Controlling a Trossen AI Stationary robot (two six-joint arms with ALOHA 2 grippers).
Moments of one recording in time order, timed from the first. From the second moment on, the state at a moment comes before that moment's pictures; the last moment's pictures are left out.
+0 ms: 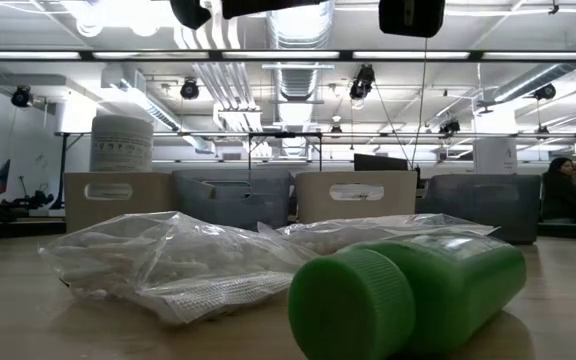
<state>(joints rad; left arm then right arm) -0.29 1.52 1.12 0.07 -0.20 0.92 0.25 1.57 1.43 -0.71 -0.21 0.78</state>
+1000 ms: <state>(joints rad) -0.27 1.56 1.13 0.13 -0.10 0.92 0.25 1.57 1.43 -0.71 -0.21 0.80</state>
